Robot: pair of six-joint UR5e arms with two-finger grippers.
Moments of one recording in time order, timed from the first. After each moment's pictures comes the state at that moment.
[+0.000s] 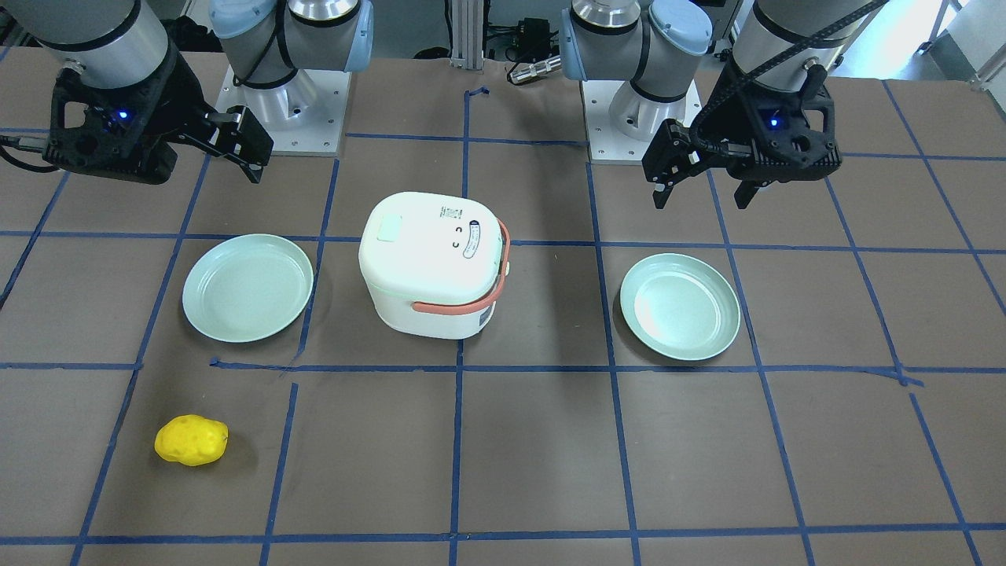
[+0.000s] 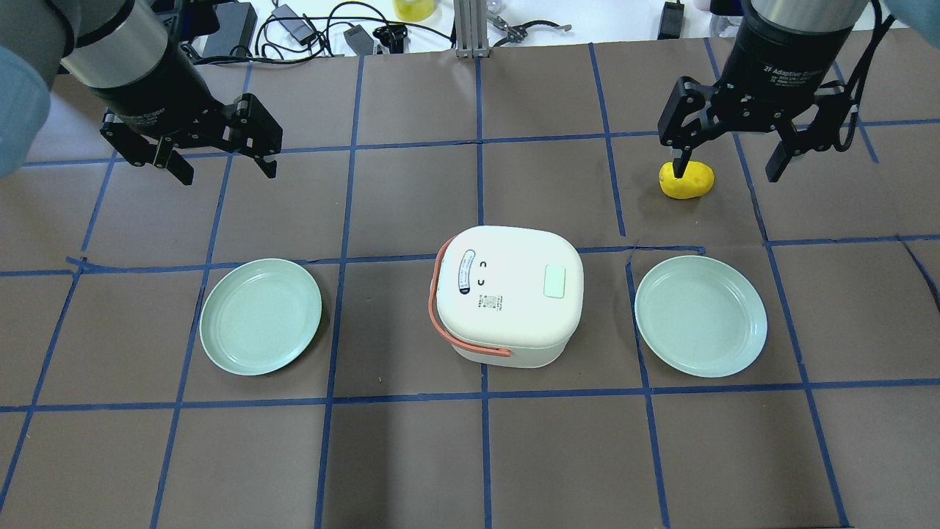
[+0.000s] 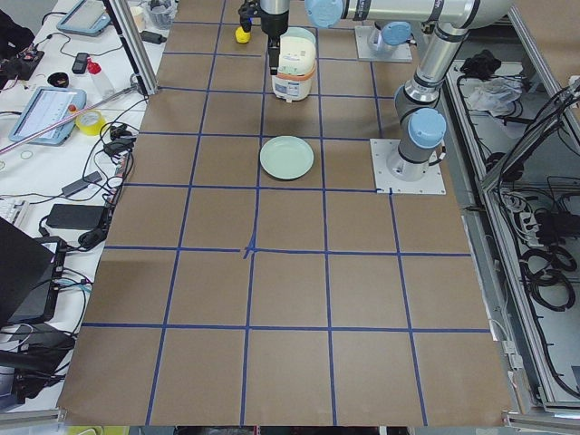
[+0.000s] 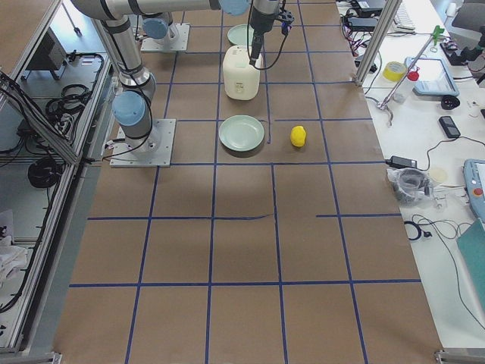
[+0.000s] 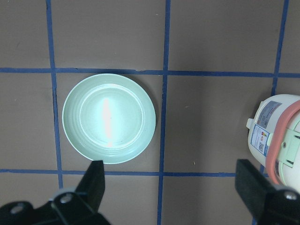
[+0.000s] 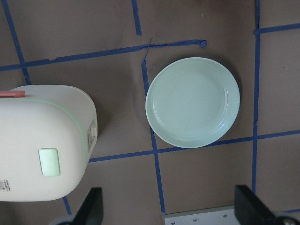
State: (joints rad) left arm -1.53 -1.54 -1.57 -1.56 1.56 0.00; right arm 1.54 -1.53 1.44 -1.32 -1.58 0.10
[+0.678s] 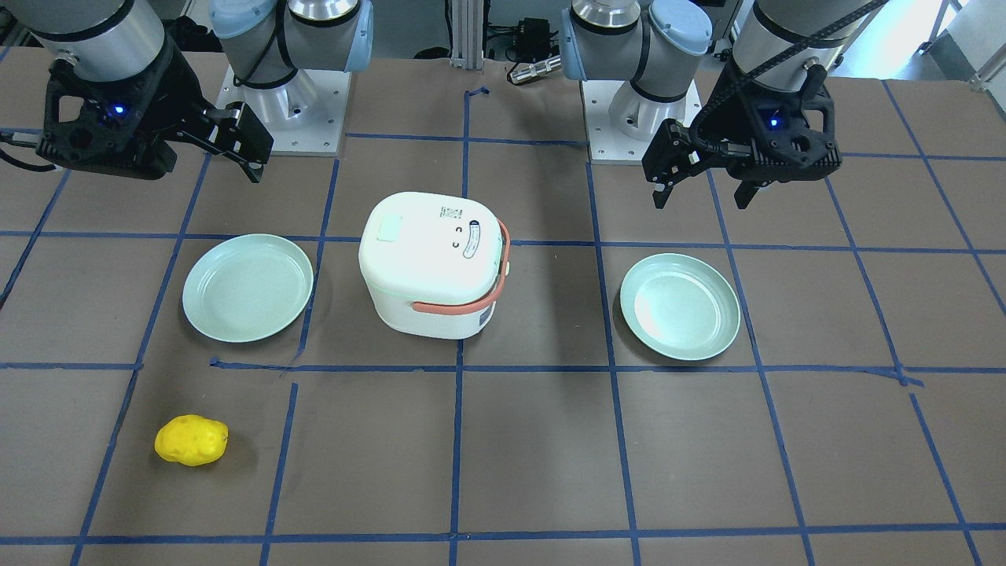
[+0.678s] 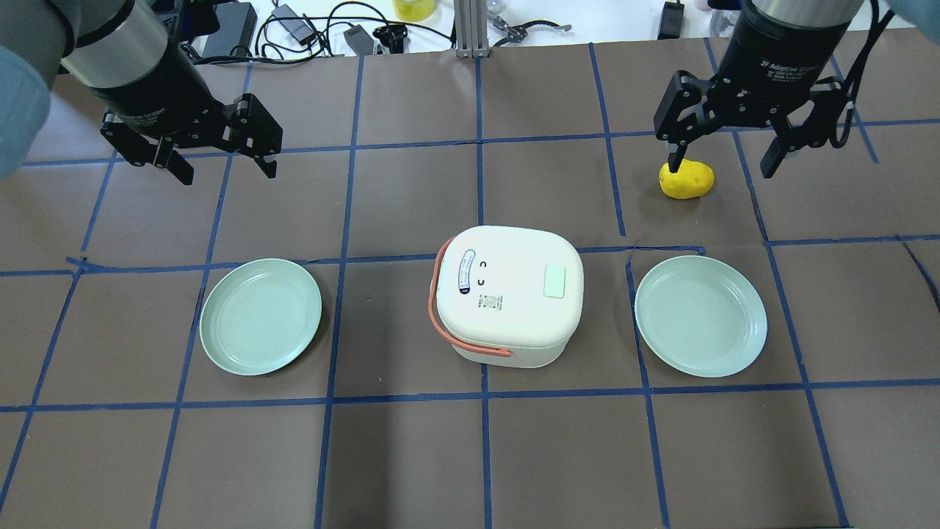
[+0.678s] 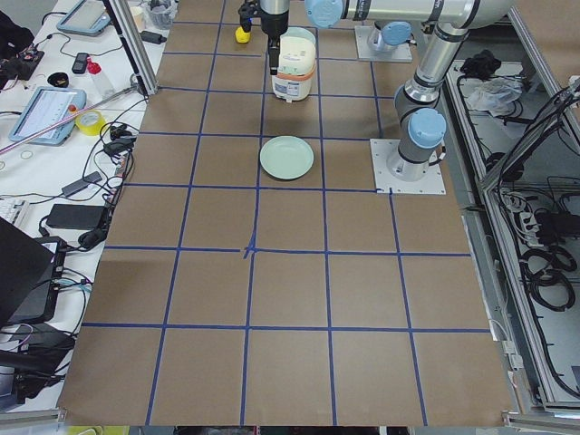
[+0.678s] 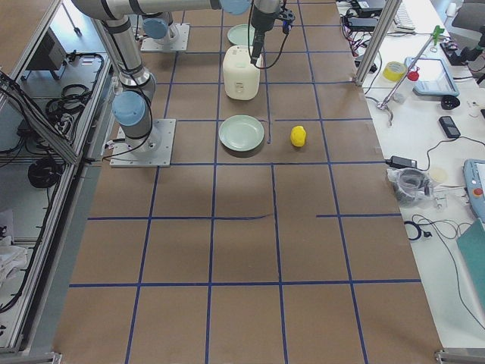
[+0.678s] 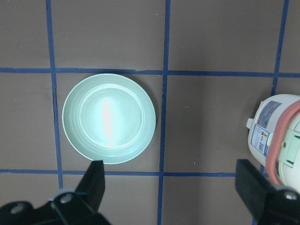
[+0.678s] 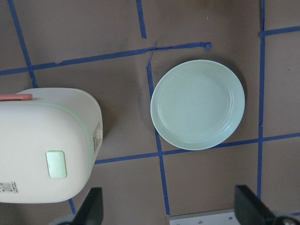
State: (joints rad) left arm -1.53 -1.54 -1.57 -1.56 1.56 0.00; right arm 1.54 -1.53 1.44 -1.33 -1.56 0.11
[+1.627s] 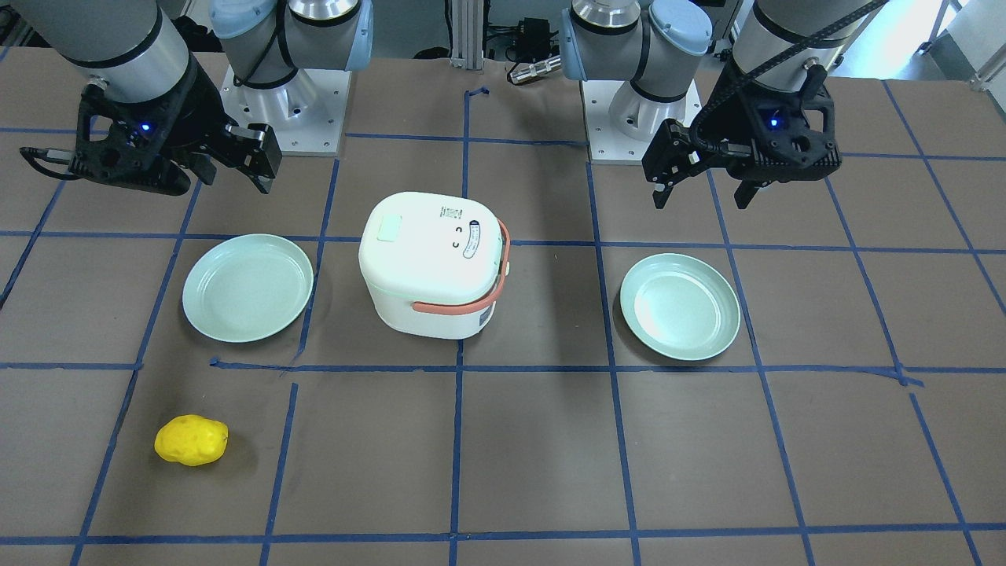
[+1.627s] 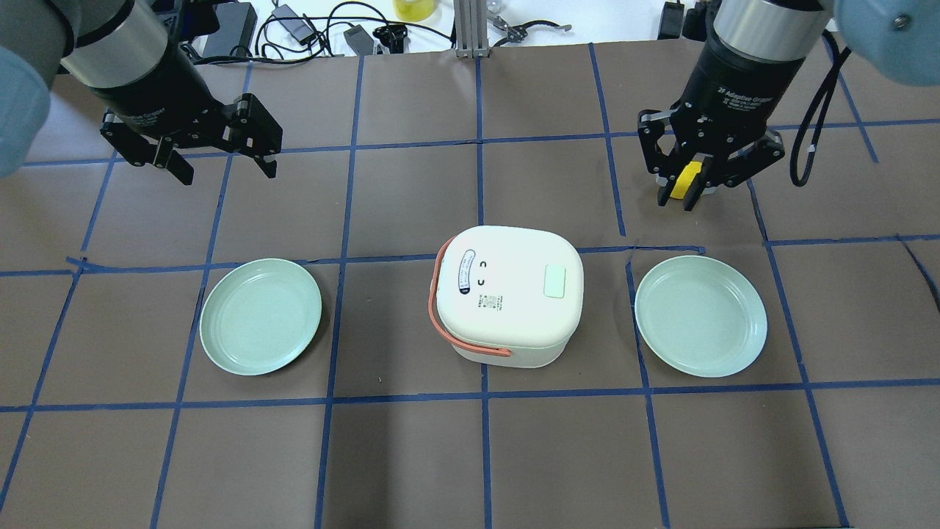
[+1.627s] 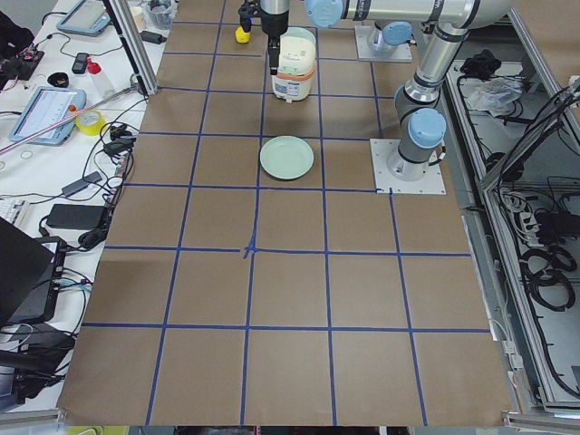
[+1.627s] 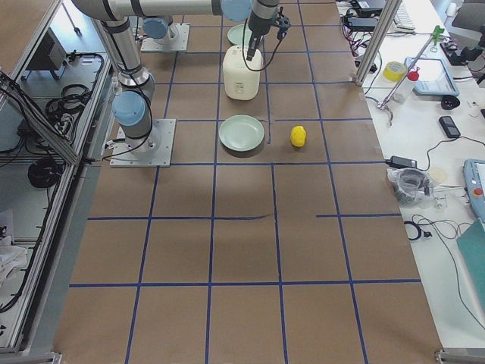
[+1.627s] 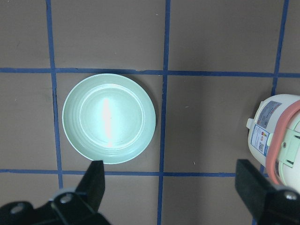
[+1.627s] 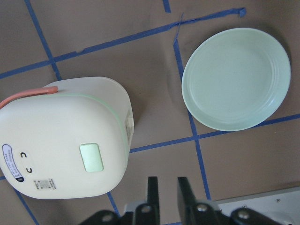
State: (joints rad) left arm -1.53 -1.54 -1.57 -1.56 1.56 0.00; right arm 1.58 -1.52 1.50 -1.34 -1.45 0.25
